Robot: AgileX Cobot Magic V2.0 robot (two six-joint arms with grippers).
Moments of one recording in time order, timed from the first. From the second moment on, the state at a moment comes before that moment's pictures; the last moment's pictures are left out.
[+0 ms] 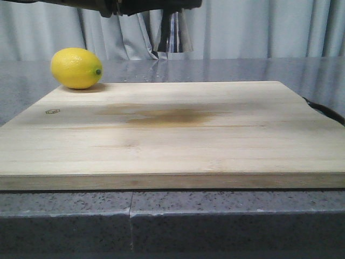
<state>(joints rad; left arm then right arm) -0.41 1.69 -1.11 -1.67 1.16 2.02 0.66 1.29 -1.16 -1.12 0.16 -0.42</state>
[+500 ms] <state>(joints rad) -0.41 1.69 -1.11 -1.67 1.16 2.02 0.66 1.29 -1.16 -1.14 0.16 -0.42</state>
